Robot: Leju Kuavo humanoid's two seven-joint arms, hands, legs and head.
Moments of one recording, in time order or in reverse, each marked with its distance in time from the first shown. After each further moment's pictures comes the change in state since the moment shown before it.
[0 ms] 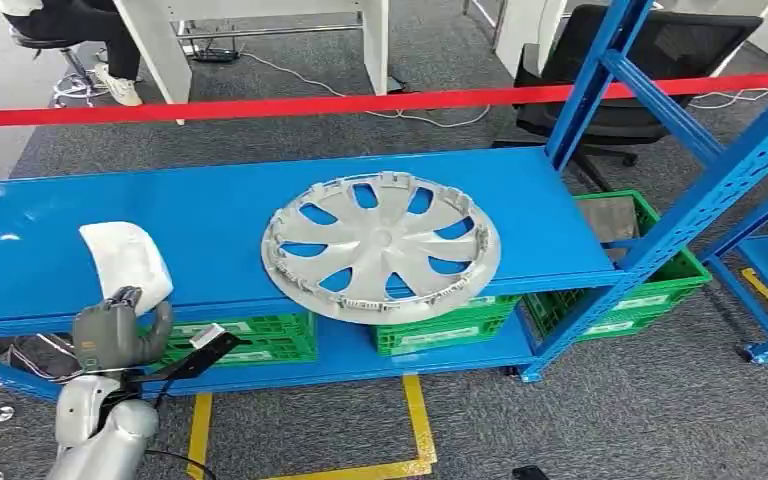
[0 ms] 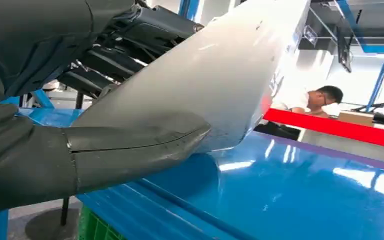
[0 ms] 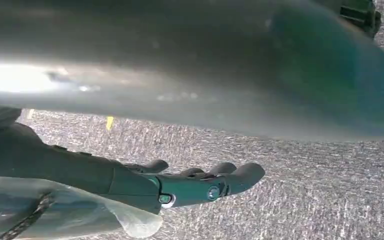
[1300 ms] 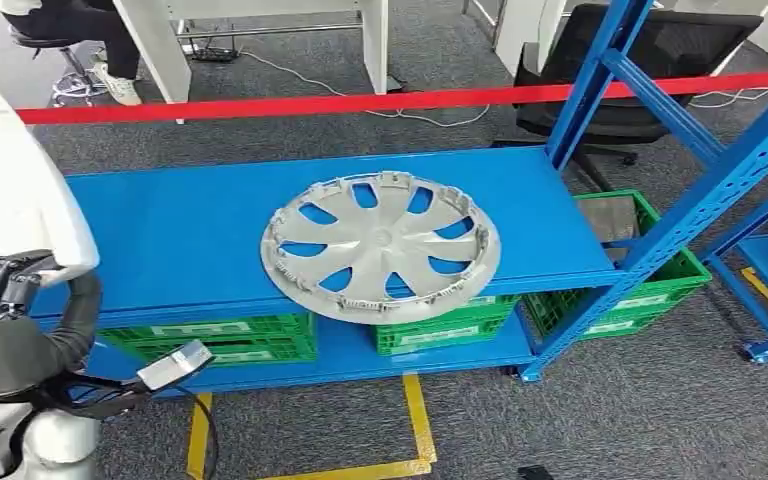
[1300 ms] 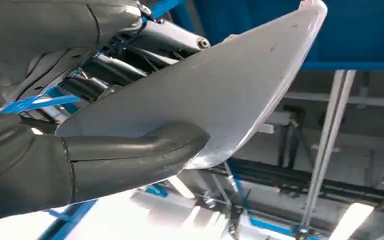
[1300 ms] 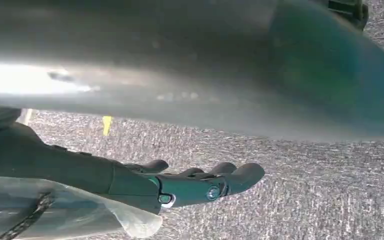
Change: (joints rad) left arm 0.179 -0.082 -0.127 -0.845 -0.059 -0.004 -0.225; right arm 0.003 0.000 0.000 0.000 -0.058 -0.019 -0.011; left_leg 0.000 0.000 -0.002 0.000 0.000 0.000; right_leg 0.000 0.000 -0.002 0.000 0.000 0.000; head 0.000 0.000
